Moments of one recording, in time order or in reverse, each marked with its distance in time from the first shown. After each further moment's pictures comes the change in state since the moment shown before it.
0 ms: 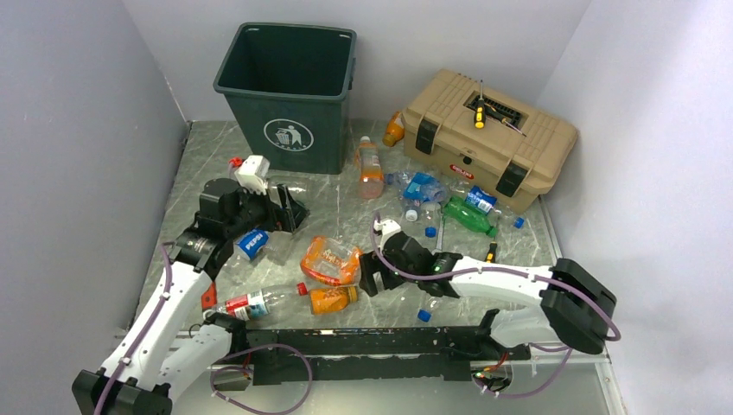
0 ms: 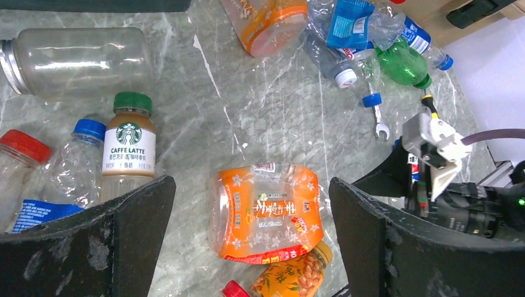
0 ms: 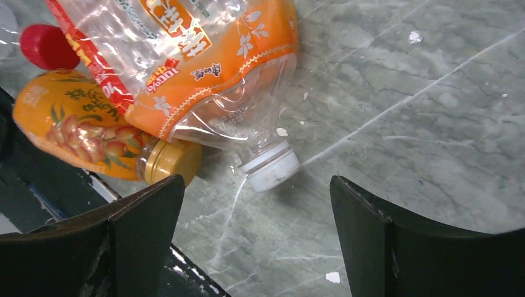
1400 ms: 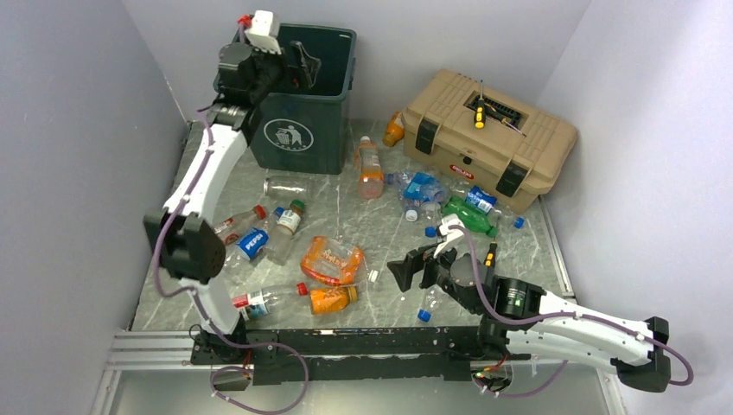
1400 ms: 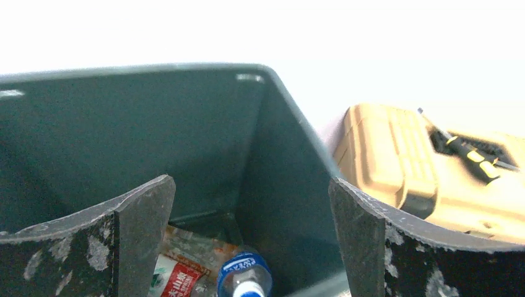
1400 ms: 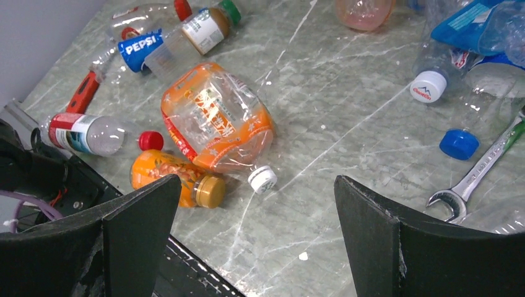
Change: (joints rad) left arm 0.078 0.998 1.082 0.372 -0.025 0.149; right arm 0.206 -0.698 -0.047 -0.225 0.462 -0.023
